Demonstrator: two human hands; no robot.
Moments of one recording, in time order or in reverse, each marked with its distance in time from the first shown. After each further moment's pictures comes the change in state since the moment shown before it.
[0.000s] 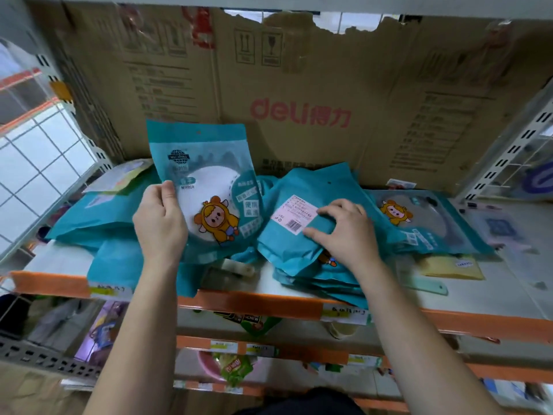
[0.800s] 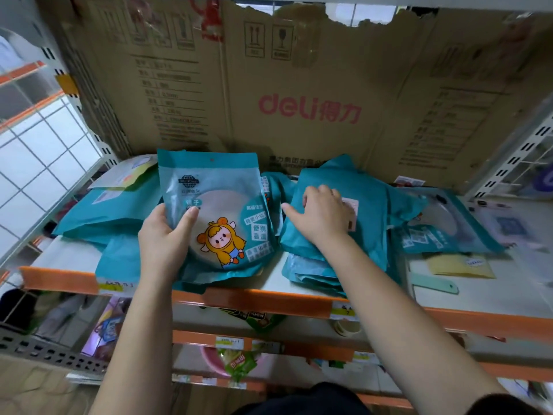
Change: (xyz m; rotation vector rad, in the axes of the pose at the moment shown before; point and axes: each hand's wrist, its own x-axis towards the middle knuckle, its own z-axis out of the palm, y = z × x) left_hand -0.010 -0.031 -0.018 -0.057 -0.208 -0.101; right_hand 0.032 -0.058 0.028 -0.197 -0.041 0.047
